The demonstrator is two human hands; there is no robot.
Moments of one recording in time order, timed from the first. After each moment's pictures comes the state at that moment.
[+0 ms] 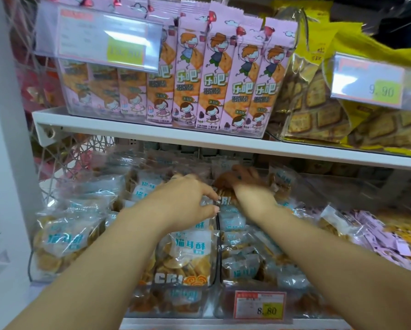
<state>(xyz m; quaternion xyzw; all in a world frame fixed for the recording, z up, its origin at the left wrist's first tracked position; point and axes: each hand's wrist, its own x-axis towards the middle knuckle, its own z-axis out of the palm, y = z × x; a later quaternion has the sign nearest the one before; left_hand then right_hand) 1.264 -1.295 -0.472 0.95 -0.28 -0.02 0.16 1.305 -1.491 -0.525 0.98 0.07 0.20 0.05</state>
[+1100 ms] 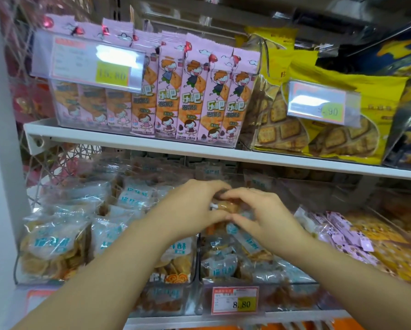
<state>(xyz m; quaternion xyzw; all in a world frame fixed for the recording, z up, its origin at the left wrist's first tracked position) 1.244 -1.326 -0.465 0.90 -0.36 0.07 0.25 1.199 -1.502 -0.483 0.94 0.19 0.22 -0.20</state>
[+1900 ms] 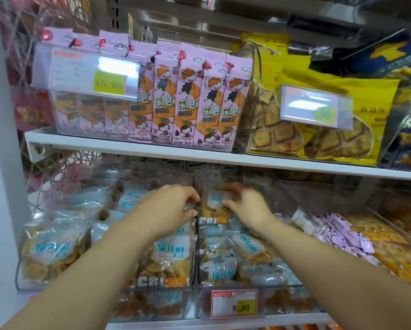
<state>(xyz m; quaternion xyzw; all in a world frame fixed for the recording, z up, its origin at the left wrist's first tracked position) 1.260 -1.303 -0.476 0.94 -0.27 0.06 0.19 1.271 -1.509 -0.509 0.94 -0.01 0.16 -0.29</state>
